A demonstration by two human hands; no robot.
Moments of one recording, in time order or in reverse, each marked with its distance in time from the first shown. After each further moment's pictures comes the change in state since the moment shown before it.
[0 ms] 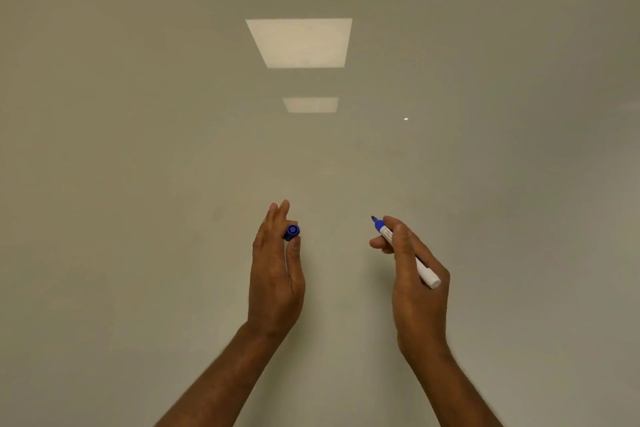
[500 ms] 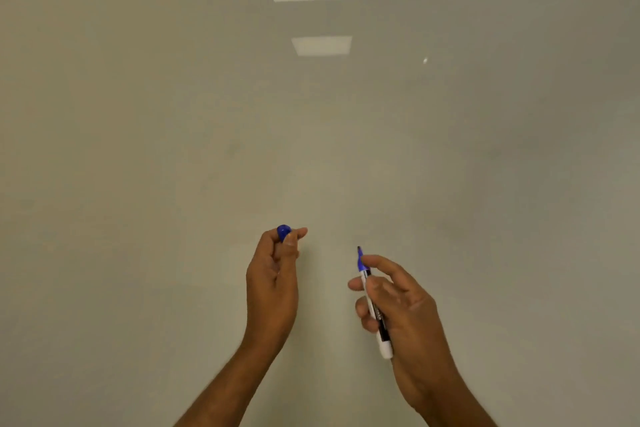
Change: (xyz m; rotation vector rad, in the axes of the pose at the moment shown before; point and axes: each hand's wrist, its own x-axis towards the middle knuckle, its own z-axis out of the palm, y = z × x) left_hand -0.085 0.038 -0.050 -0.273 -0.016 -0.522; right_hand -0.098 0.021 -0.033 0.145 -0.325 0.568
